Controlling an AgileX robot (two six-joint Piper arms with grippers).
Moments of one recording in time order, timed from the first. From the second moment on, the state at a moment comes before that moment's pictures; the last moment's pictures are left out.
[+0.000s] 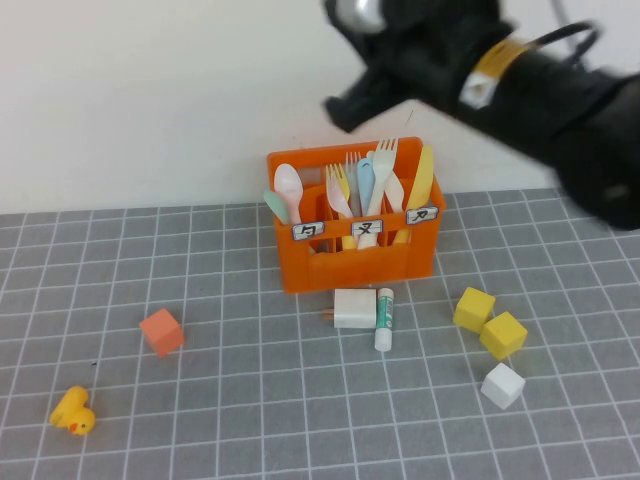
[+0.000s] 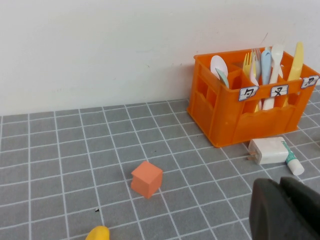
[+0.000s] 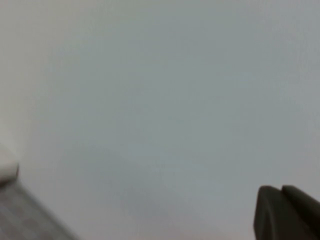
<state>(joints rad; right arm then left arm) 0.63 1.65 -1.31 -0.12 -0.24 -0.20 -0.45 0.09 -0.33 0.31 0.60 -0.47</state>
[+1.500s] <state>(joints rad) 0.63 0.49 -0.32 -0.09 0.50 -0.30 -0.45 0.09 -0.21 0.36 0.37 -0.43</state>
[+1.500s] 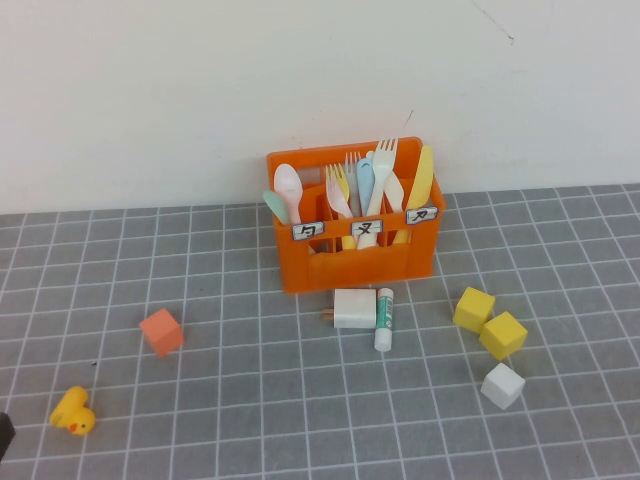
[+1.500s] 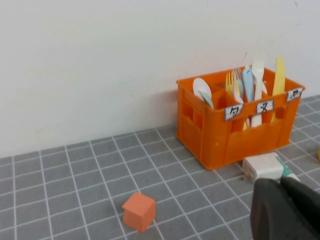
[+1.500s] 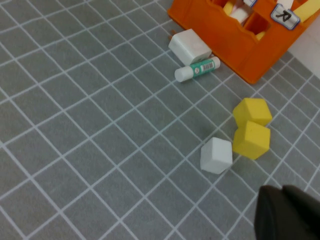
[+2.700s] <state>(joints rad) 0.63 0.49 -0.32 -0.09 0.53 -0.30 -0.12 -0.01 0.03 0.04 0.35 -0.20</state>
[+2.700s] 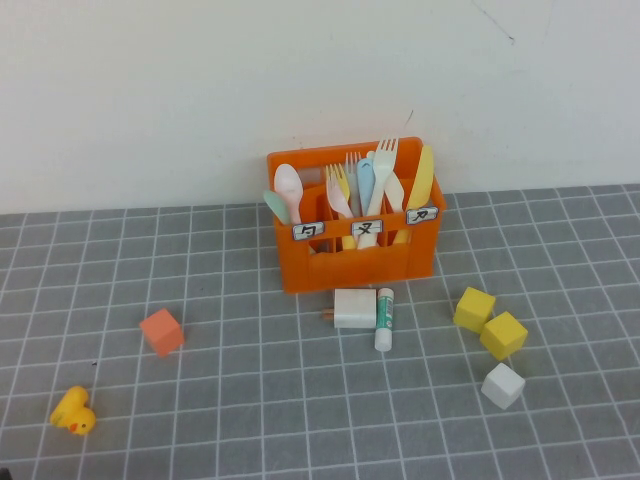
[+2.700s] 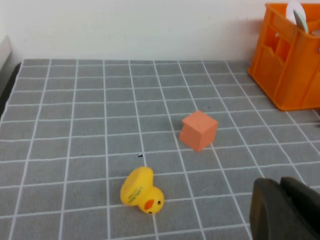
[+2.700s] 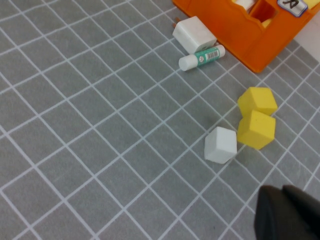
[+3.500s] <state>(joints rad) 0.63 0.49 -0.32 -0.09 0.53 -0.30 -0.12 -0.01 0.02 0.01 0.36 -0.07</state>
